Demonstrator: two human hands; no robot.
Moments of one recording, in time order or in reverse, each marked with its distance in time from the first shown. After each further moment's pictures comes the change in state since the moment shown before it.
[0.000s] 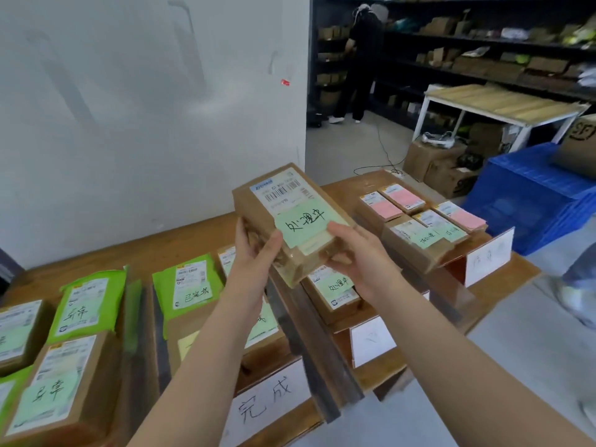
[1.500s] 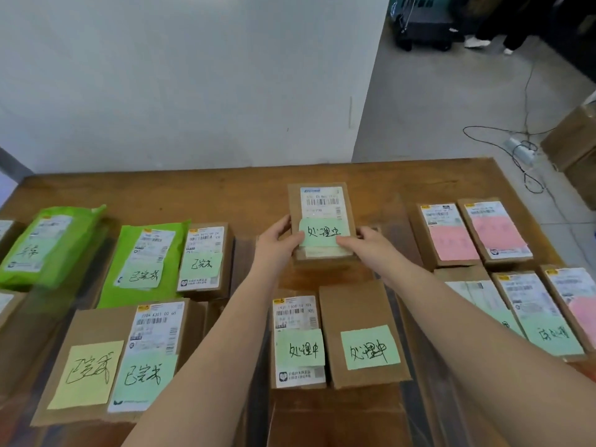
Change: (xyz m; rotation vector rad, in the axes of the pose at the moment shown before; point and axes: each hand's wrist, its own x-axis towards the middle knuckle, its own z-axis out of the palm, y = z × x) left_hand 0.224 -0.152 0.061 0.185 0.468 -0.382; right_hand 0.305 0.037 -0.123 -0.833 -0.317 0.314
